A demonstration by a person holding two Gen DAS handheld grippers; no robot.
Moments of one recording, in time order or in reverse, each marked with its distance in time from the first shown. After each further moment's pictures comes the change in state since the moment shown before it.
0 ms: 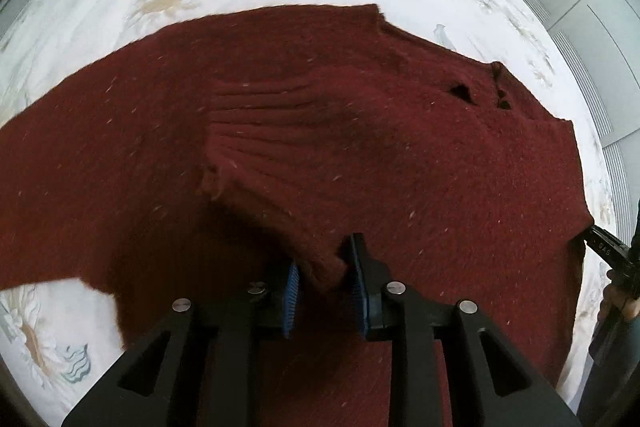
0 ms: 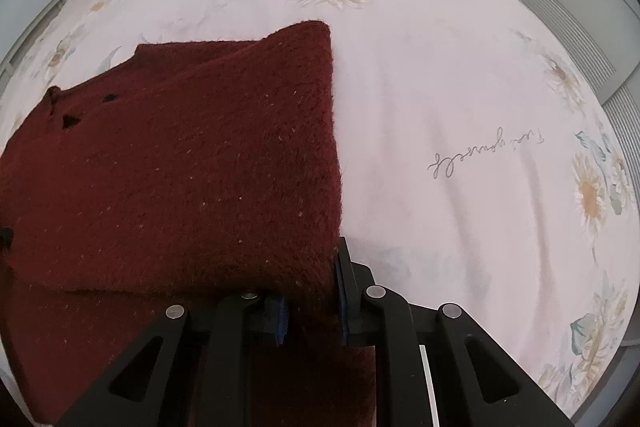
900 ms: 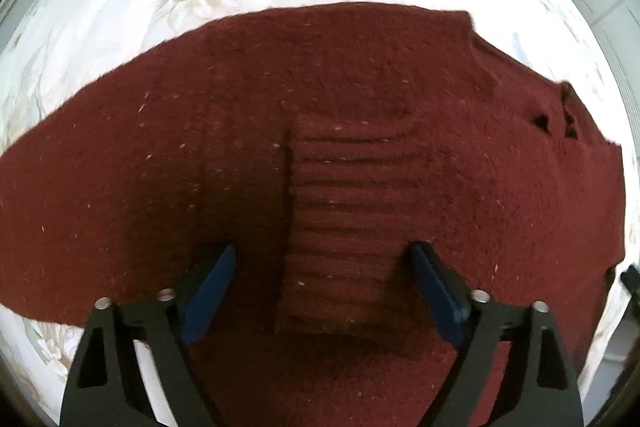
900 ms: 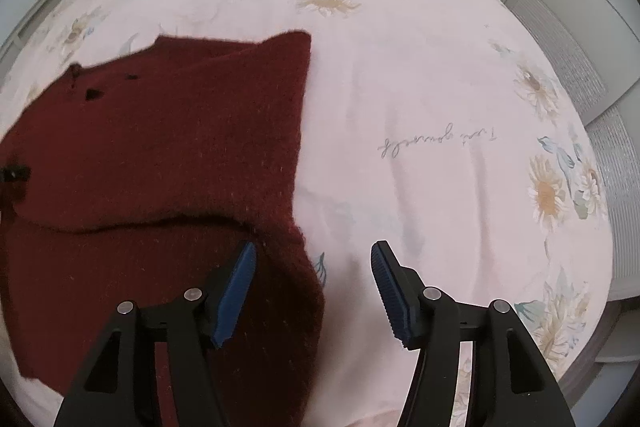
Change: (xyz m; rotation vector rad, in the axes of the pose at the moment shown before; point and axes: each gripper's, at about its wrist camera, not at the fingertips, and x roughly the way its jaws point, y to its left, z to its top) left arm 0.015 0.034 0.033 -0.018 0.086 0.117; right arm -0.051 -0.021 -0.013 -0.066 0.027 -0.023
